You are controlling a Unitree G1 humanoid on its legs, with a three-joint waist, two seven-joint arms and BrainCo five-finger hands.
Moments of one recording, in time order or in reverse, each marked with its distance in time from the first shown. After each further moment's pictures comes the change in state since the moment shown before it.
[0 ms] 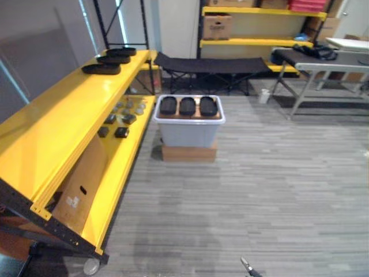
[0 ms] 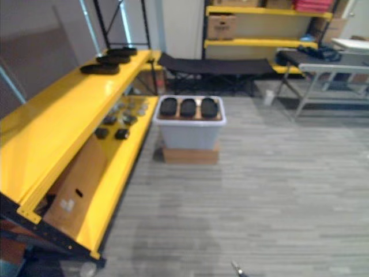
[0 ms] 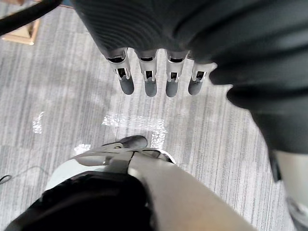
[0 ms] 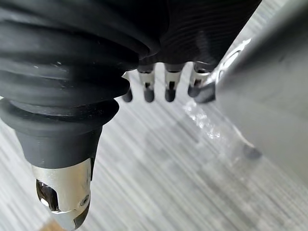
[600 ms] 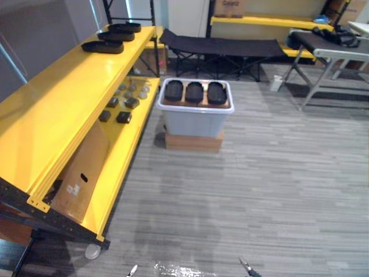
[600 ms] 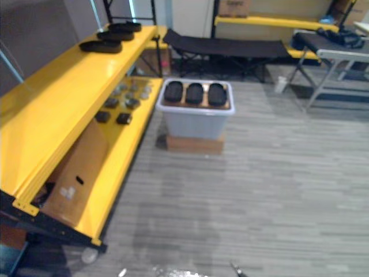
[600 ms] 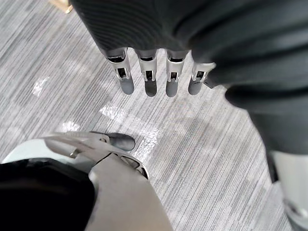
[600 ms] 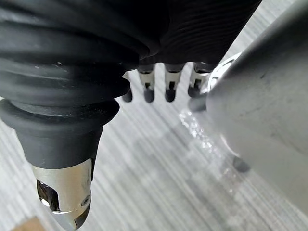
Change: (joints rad) left arm 0.019 -0.044 0.159 -0.039 -0.080 -0.067 0.028; right arm 0.000 0.014 -0.011 -0.037 -0.031 0.010 0.002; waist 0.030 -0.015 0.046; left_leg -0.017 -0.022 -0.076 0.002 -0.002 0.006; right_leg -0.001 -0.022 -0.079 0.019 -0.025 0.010
